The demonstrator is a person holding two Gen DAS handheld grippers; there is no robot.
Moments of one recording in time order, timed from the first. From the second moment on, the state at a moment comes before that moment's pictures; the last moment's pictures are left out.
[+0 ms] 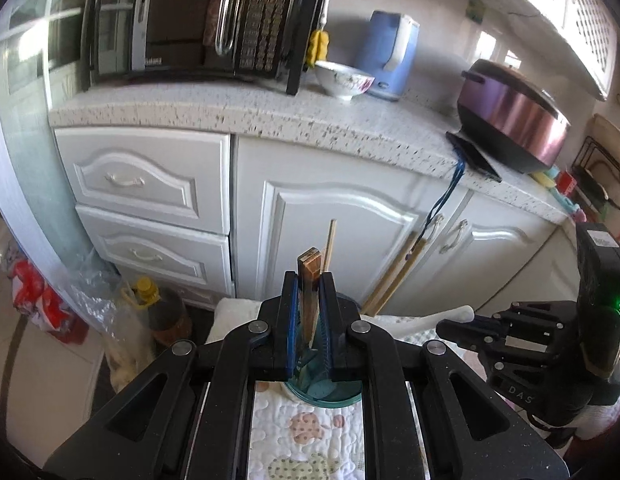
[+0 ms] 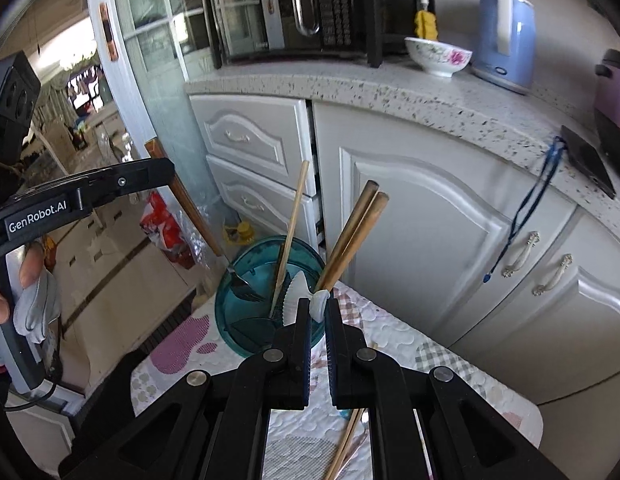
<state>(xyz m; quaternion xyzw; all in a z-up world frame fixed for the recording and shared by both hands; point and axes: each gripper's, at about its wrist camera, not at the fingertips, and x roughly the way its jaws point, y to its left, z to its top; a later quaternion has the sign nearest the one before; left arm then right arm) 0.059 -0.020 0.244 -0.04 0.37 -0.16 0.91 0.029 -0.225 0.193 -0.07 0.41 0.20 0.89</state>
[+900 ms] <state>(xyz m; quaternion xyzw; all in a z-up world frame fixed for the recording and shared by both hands) 0.087 -0.031 0.192 -0.06 0.43 -0.14 0.89 0.078 -0.216 0.130 -0.05 0.49 0.21 0.85</state>
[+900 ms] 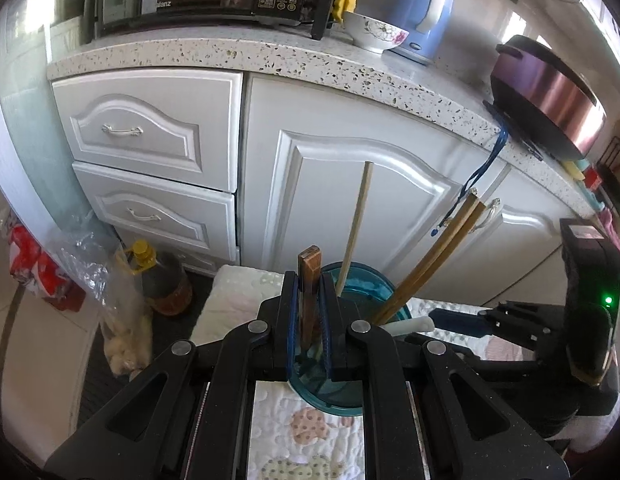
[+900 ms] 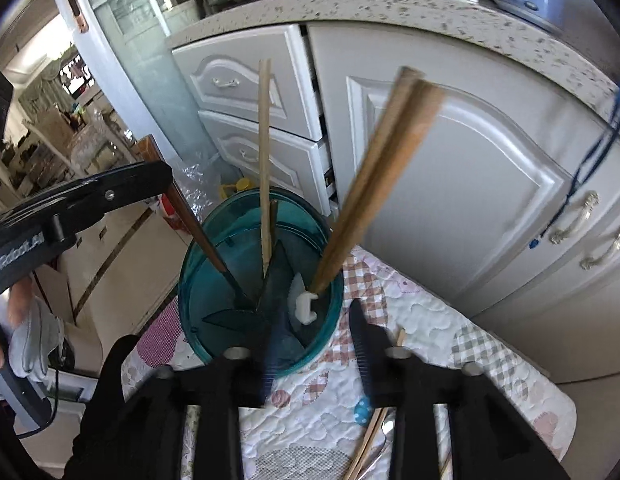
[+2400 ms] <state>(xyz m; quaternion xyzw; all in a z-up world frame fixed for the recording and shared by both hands) -0.023 -0.114 0.197 0.00 0.40 -0.19 0.90 -0.065 -0.289 0.173 0.02 0.39 0.10 0.91</state>
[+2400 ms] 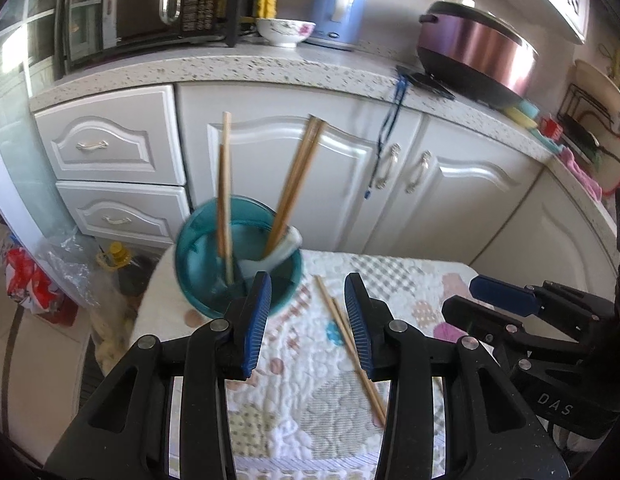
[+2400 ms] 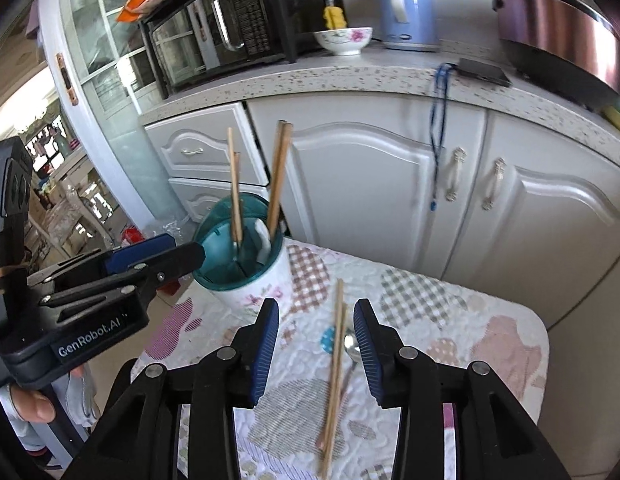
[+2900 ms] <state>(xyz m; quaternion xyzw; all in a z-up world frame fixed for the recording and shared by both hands) -0.038 -0.160 0.174 0.03 0.42 -0.21 0.88 -0.091 -0.335 0.158 0.04 0.41 0.06 0.91</state>
